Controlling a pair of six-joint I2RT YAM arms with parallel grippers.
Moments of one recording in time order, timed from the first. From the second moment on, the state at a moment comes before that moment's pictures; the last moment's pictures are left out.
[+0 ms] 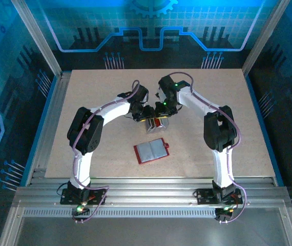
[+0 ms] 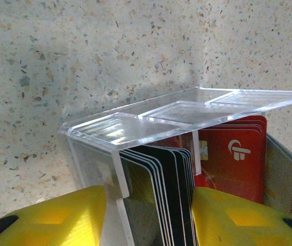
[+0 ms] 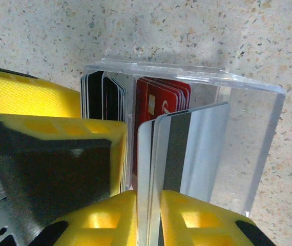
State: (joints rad) left arm -0.48 2.07 1.53 -0.58 0.26 -0.67; right arm 0.47 2.09 1.76 -1.01 -0.28 0.30
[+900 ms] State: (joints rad) left arm -0.48 2.07 1.53 -0.58 0.26 -0.67; right arm 0.42 2.06 1.71 -0.98 -0.37 0.32
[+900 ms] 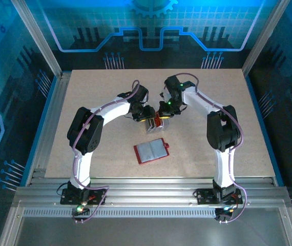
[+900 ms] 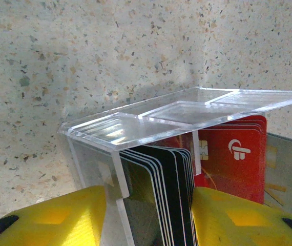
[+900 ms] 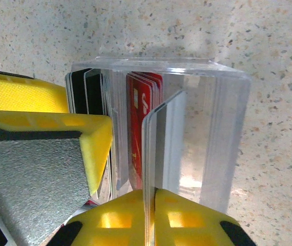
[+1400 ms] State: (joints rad) left arm -0.47 2.06 1.53 -0.58 0.29 -0.67; right arm 0.40 2.05 1.69 -0.98 -0.36 0.31
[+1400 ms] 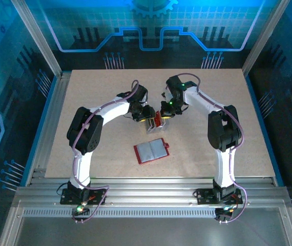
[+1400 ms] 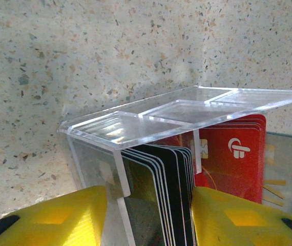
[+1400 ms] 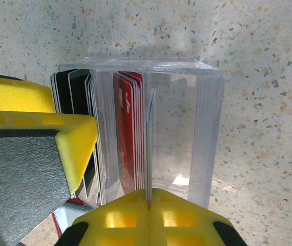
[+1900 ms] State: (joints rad) left arm -0.46 1.92 1.52 -0.61 0.31 -0.72; right arm 0.40 2.05 1.69 -1.01 -0.33 0.29
